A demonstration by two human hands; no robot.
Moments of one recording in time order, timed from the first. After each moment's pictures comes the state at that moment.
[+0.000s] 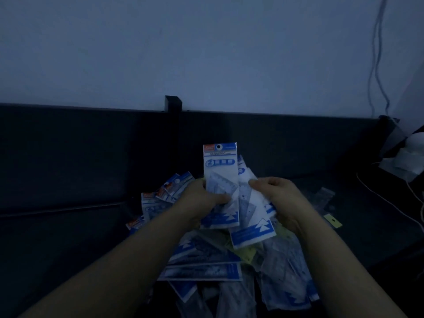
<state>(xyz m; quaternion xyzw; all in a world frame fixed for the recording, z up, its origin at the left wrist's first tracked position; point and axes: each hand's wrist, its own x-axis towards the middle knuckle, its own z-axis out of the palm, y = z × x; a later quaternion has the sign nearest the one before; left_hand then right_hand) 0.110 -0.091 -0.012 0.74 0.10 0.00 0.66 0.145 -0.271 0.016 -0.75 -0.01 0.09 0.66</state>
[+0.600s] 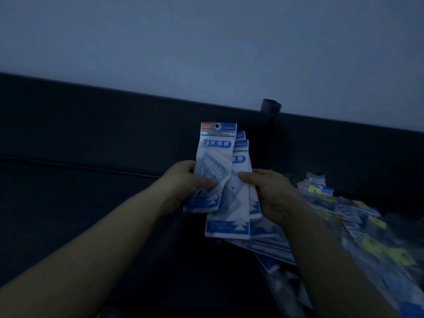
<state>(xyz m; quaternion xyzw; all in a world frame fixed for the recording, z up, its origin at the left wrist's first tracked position) -0.036 0.060 0.012 0.69 0.20 0.10 0.68 0.060 -0.099 0.019 -0.66 -0.12 0.27 0.69</state>
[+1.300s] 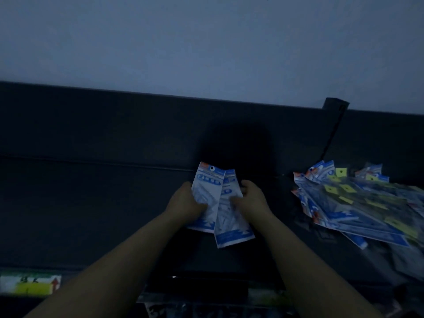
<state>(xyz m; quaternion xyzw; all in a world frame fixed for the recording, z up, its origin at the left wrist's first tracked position) -0.174 0.219 -0.052 0.85 0.27 0.11 0.45 -0.081 0.071 -0.043 -0.81 -0.18 0.16 0.53</state>
